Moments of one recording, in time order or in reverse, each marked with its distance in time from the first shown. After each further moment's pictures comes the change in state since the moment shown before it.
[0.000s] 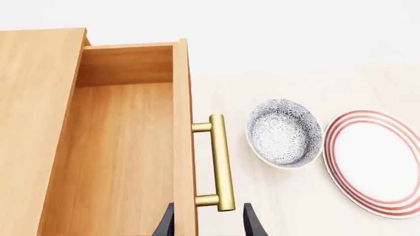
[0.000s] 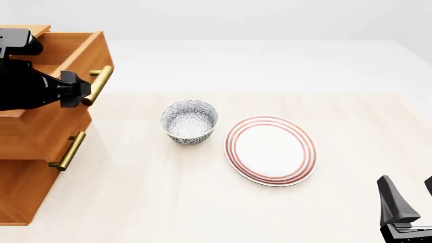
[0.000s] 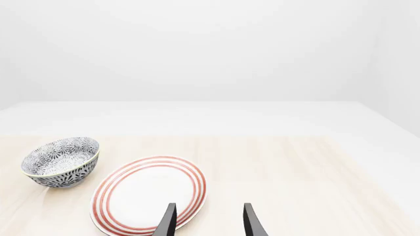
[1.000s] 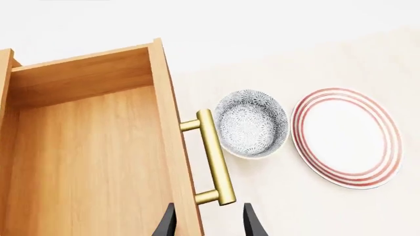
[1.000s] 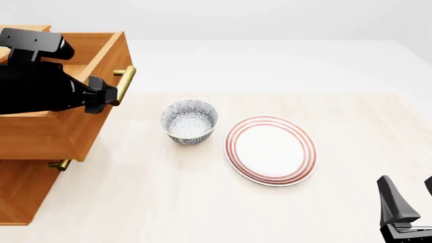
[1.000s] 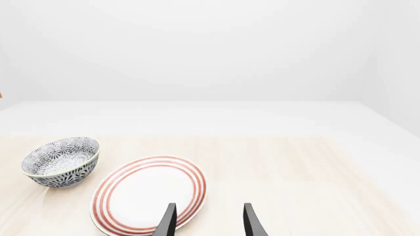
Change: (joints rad) left arm -0.149 0.025 -0.010 -0.002 0.027; right arm 0.000 0.000 0.000 0.000 0.000
